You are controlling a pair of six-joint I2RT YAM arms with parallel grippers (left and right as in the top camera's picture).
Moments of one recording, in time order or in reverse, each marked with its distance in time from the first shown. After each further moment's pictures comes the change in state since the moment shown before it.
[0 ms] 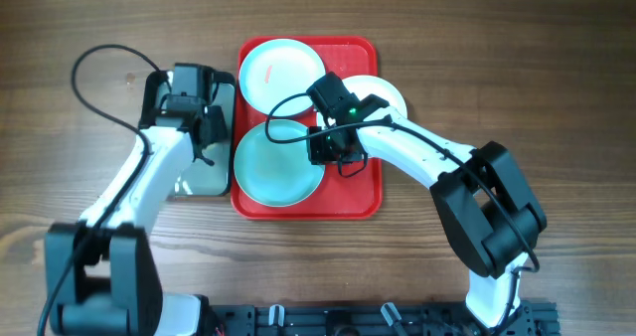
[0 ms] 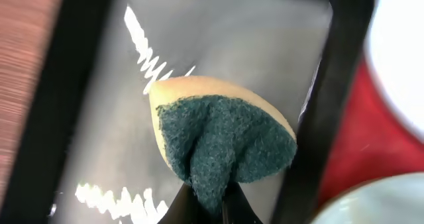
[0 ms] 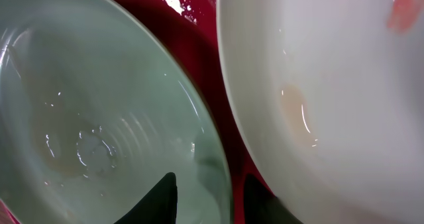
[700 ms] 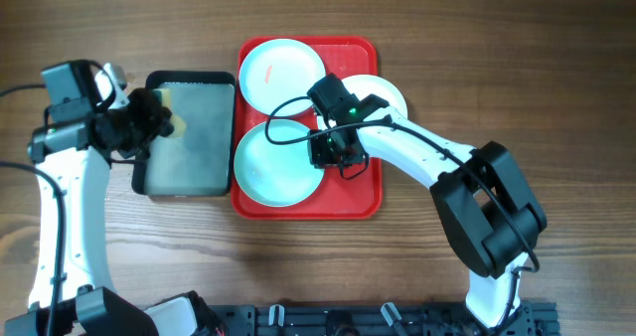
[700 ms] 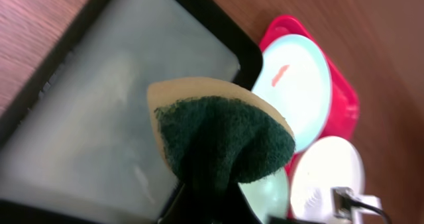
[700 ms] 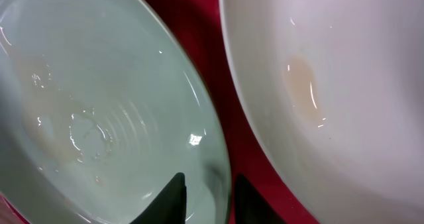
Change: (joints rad) left arm 0.408 -0.174 0.124 -0.229 0.660 -0.134; right arm 0.000 0.000 0.000 -0.036 -0.024 -0.016
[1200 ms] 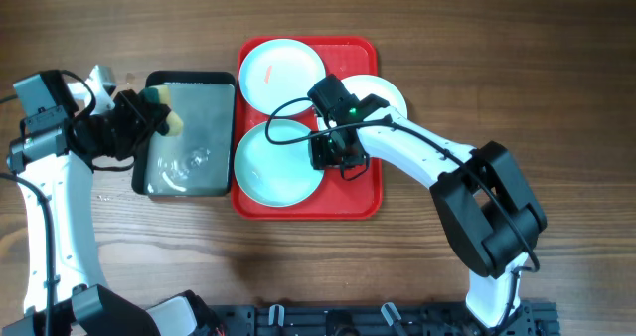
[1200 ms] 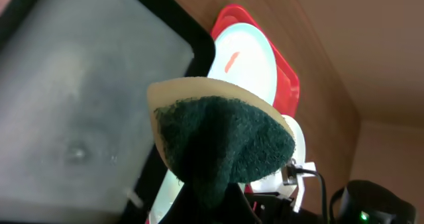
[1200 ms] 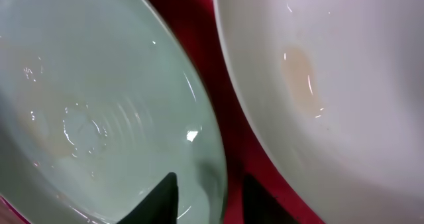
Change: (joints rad) left arm 0.100 0.000 0.000 -0.014 0.253 0.075; right arm 0.001 0.000 0.000 -0.018 -0.002 0.007
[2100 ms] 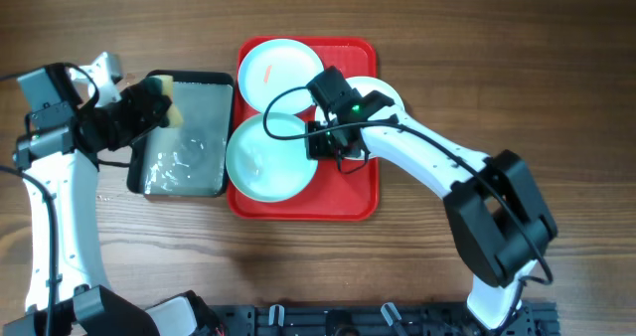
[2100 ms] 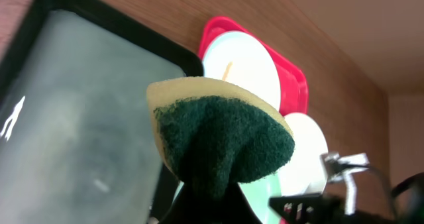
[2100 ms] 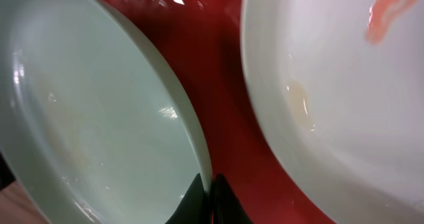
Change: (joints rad) left arm -0.044 0.000 0.000 0.080 -0.028 0.162; right arm 0.002 -0.062 0.030 0.026 0.011 0.026
